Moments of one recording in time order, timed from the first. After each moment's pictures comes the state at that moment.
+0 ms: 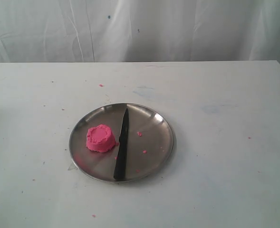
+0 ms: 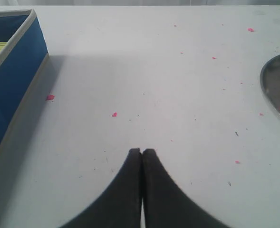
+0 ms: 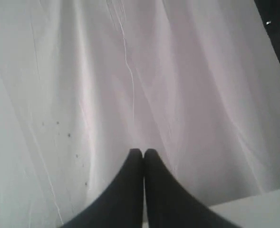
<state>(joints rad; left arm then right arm) 0.23 0.01 0.02 -0.18 0.39 0.18 0.08 0.00 -0.01 0.05 -0.30 0.24</state>
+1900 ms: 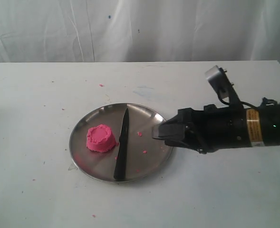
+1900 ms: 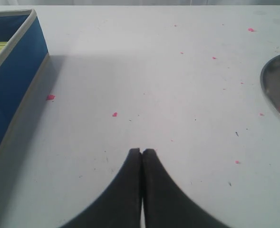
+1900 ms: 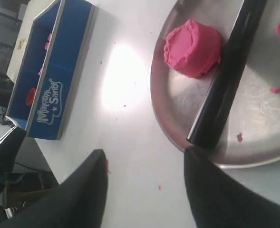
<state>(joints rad) 0.23 0.01 0.02 -0.18 0.39 0.18 0.22 1.54 -0.67 -1.55 -0.89 1.92</state>
